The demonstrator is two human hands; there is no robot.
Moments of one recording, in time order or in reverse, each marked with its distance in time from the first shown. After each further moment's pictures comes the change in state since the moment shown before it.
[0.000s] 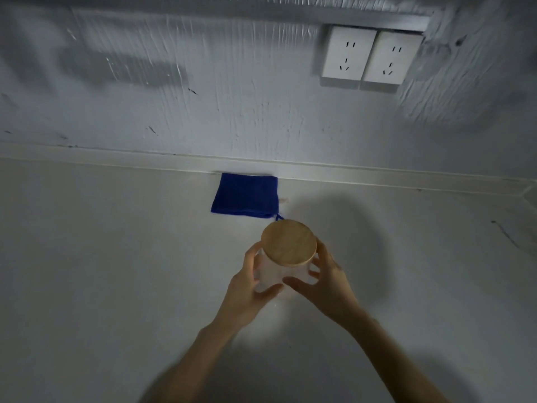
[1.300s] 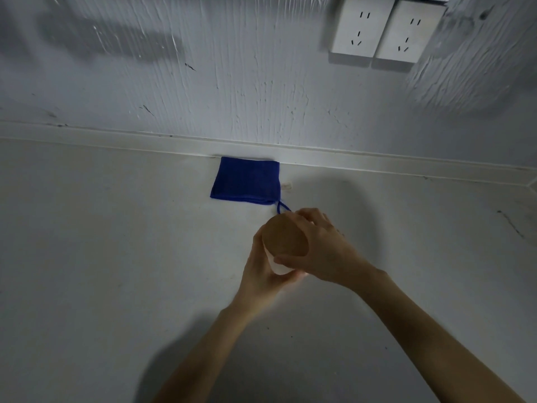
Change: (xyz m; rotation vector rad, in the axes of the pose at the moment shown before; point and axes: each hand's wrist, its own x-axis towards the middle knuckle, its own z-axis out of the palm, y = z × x) left_hand 0.011 0.003 0.017 -0.064 0.079 0.145; right_hand 0.026 -0.052 -0.021 -0.488 -0.265 -0.094
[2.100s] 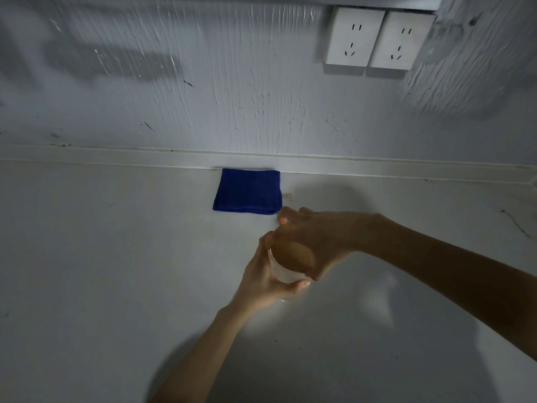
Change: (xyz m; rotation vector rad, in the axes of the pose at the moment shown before) left_hand 0.018 -0.010 -0.012 0.162 -0.147 0.096; right_hand 0.039 -0.006 -0.045 -0.521 -0.439 -0.459
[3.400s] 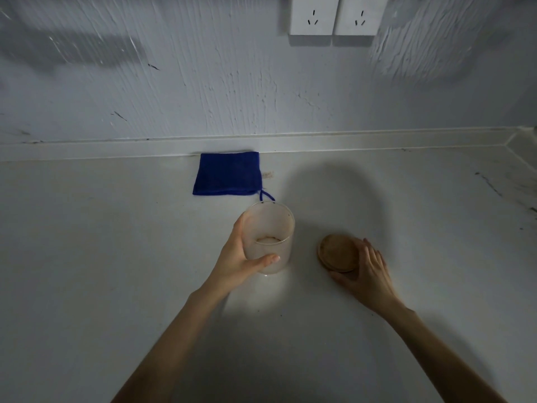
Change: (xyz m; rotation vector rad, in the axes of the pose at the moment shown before) left_hand -0.012 0.000 -0.005 -0.113 -0.089 -0.079; right_hand -0.071 0.016 0.213 0.593 0.691 0.854
